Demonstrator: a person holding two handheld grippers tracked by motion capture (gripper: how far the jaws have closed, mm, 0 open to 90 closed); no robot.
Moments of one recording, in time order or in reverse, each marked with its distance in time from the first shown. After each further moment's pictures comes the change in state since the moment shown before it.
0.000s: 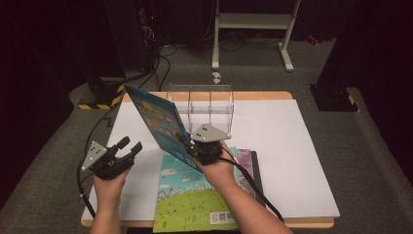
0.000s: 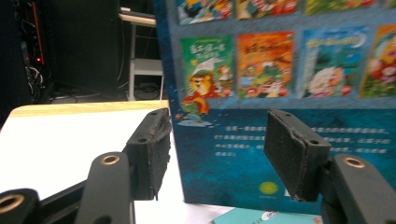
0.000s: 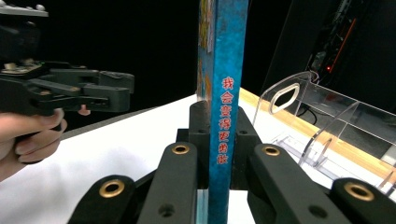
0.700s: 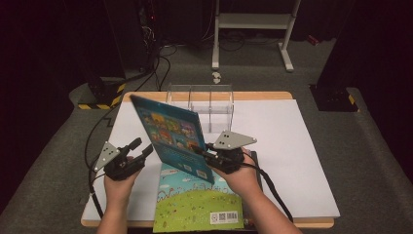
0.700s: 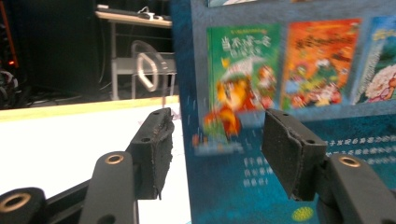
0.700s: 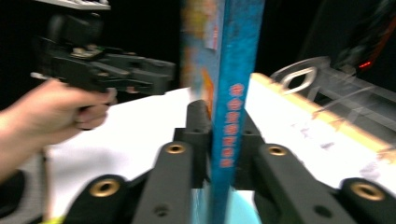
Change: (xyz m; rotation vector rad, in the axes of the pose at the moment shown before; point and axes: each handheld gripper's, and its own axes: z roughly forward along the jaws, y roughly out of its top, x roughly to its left) left arm -0.015 -0.008 0.014 0.016 -0.047 0.028; right arm -0.018 -0.013 -0.052 0.042 0.132 -0.011
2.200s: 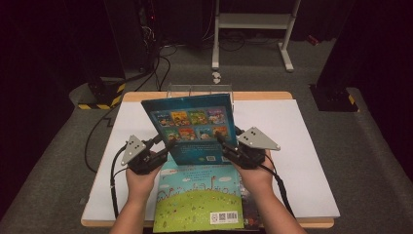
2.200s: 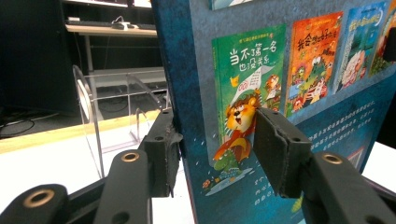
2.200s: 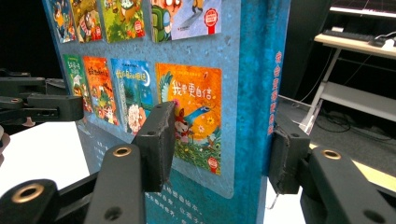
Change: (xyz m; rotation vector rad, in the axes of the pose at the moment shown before) left arm -0.055 0.016 0.044 -0.009 -0.077 0.069; right arm -0.020 -0.007 -0.039 -0.068 -0.404 0.062
